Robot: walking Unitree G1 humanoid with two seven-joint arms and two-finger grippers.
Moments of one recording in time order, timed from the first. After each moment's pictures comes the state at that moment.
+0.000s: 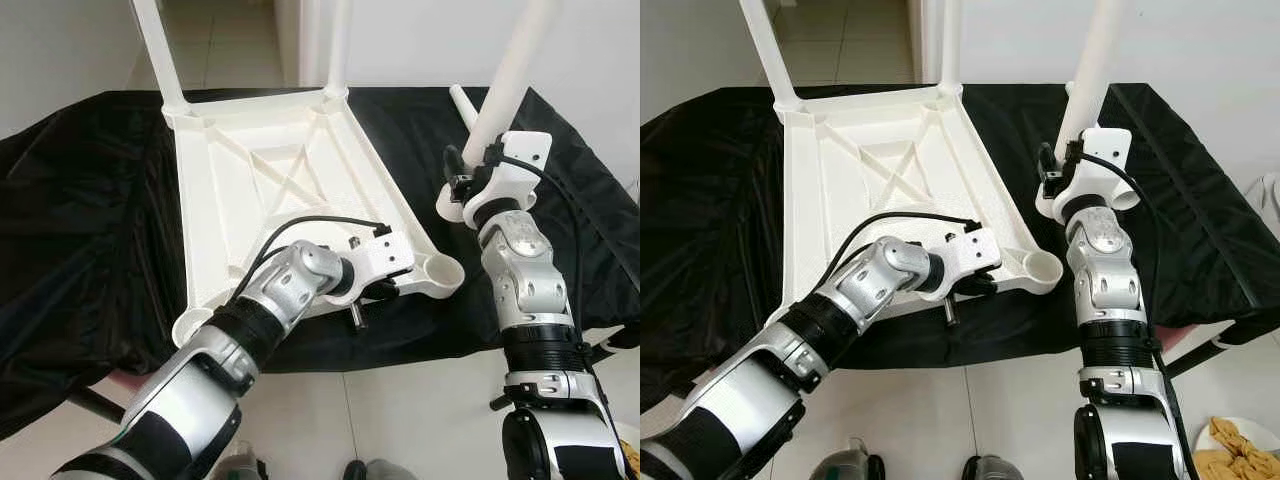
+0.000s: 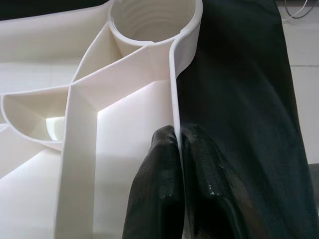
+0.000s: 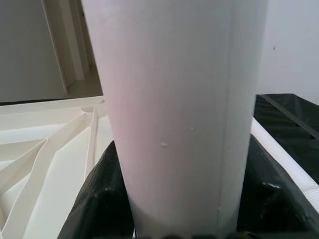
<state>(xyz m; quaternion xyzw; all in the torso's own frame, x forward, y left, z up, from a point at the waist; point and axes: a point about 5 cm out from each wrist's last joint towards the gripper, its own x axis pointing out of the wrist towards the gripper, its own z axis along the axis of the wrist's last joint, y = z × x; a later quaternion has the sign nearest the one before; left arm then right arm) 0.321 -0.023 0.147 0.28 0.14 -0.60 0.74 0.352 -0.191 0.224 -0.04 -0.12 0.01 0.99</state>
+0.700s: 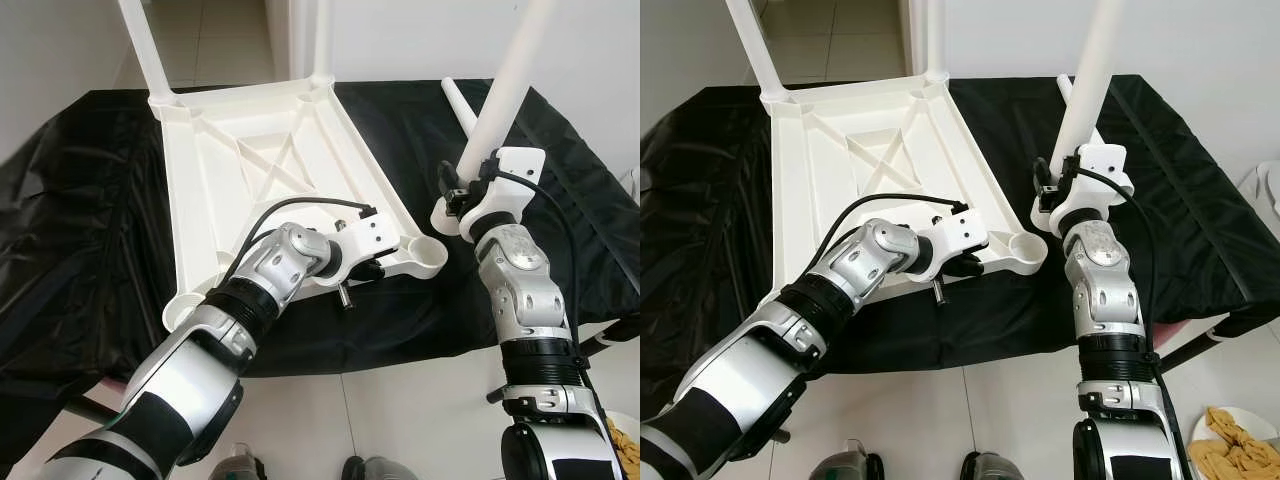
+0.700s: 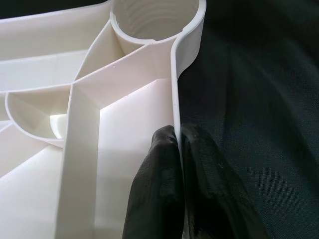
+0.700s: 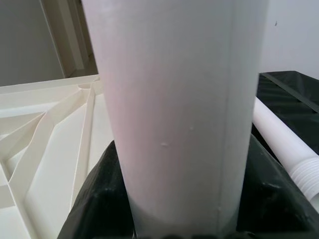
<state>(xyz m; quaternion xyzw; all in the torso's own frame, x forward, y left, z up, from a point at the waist) 0.341 -0.006 0.155 0.30 0.14 -0.57 0.75 0.345 -0.190 0.210 -0.03 -0.10 0.02 0.99</state>
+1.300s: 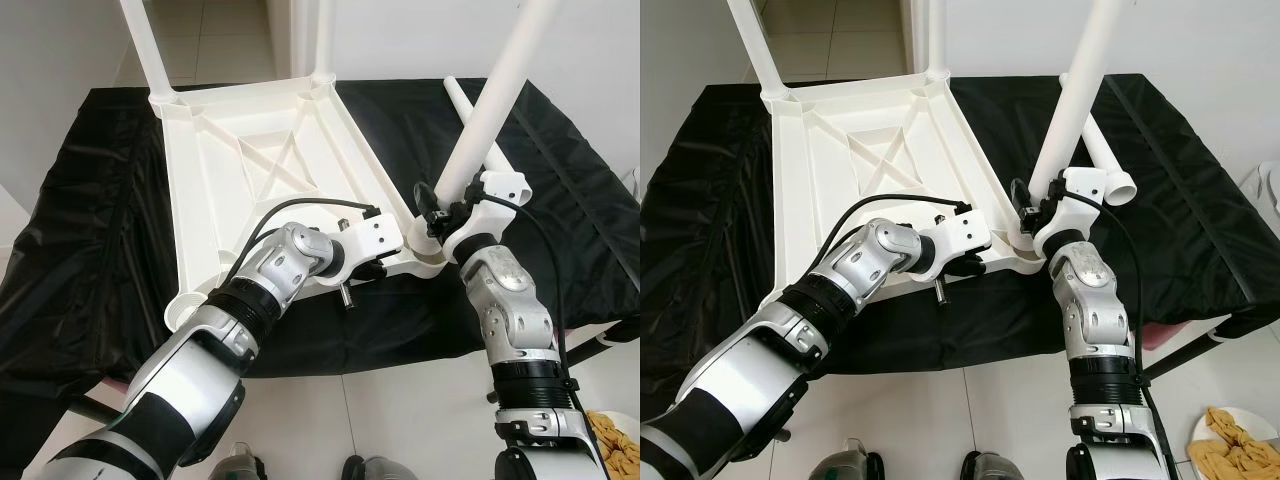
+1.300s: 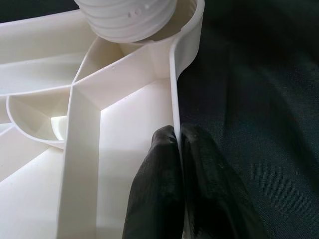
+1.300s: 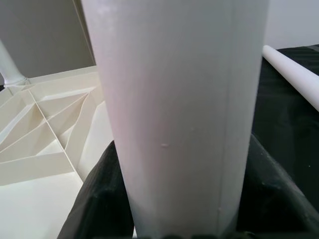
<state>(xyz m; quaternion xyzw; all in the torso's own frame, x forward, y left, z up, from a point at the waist) 0.340 -0.009 0.156 0.31 0.13 -0.57 0.75 0.329 -0.174 0.187 0.02 -0.08 0.09 0.99</state>
